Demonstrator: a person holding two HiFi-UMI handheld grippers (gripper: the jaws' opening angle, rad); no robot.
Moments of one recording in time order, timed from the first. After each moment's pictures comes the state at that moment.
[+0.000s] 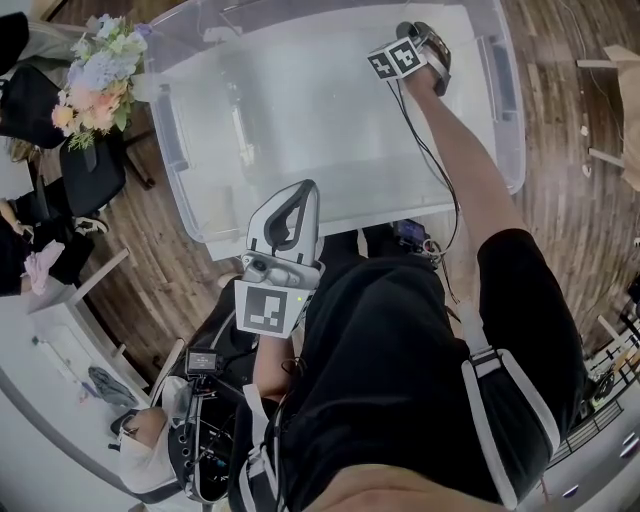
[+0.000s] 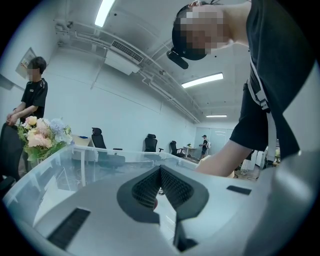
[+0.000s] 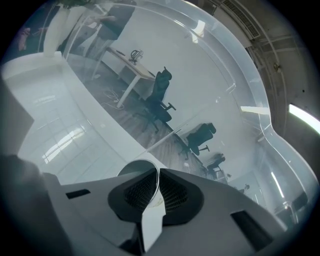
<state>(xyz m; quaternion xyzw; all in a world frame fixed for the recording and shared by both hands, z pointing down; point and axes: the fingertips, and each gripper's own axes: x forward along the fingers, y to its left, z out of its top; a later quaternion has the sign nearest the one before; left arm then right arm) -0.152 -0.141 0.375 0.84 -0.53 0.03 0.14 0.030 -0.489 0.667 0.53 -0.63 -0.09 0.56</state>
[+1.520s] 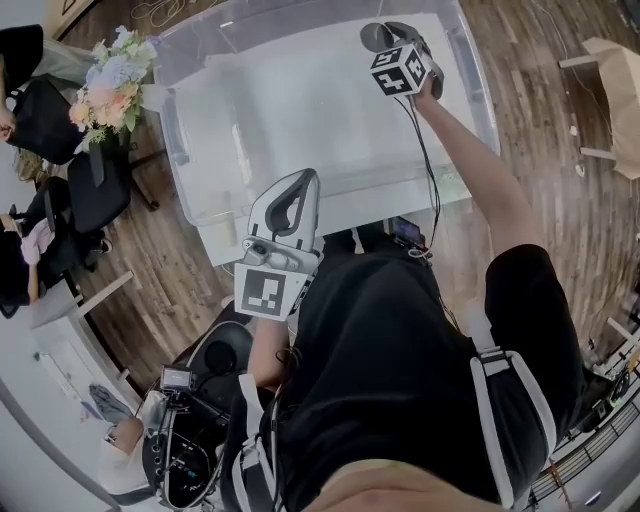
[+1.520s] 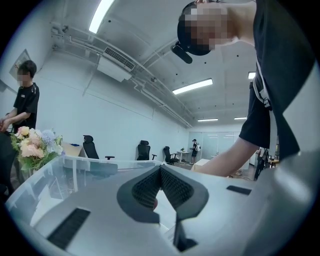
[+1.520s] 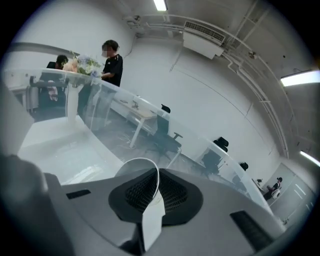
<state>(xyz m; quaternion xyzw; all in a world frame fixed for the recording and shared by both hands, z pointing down) -0.121 -0.114 0.341 0.86 -0.50 0.01 0.10 -0.005 -0.432 0.531 0.48 -0.79 -0.07 0.38</state>
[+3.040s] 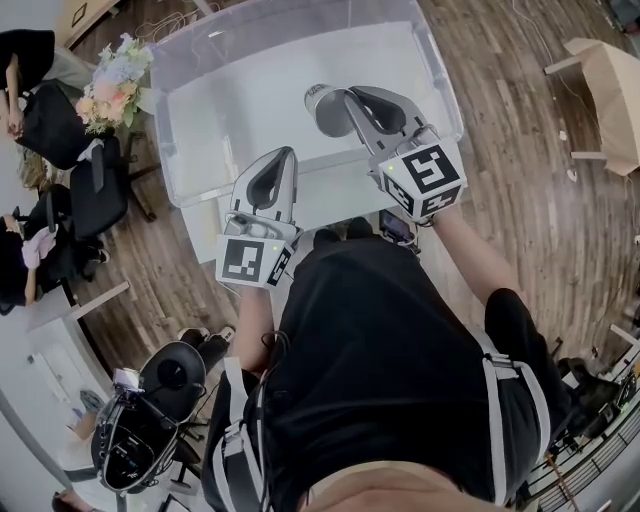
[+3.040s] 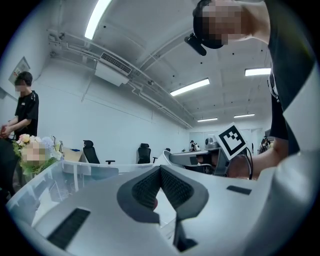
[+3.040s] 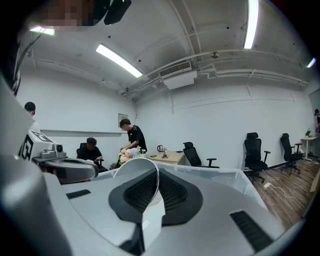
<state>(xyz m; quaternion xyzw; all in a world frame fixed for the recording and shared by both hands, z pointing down) -0.089 -0.095 0.326 0.86 -0.51 0.00 0.07 -0.011 -0.182 0.330 0.35 -0.93 0.05 0.07</state>
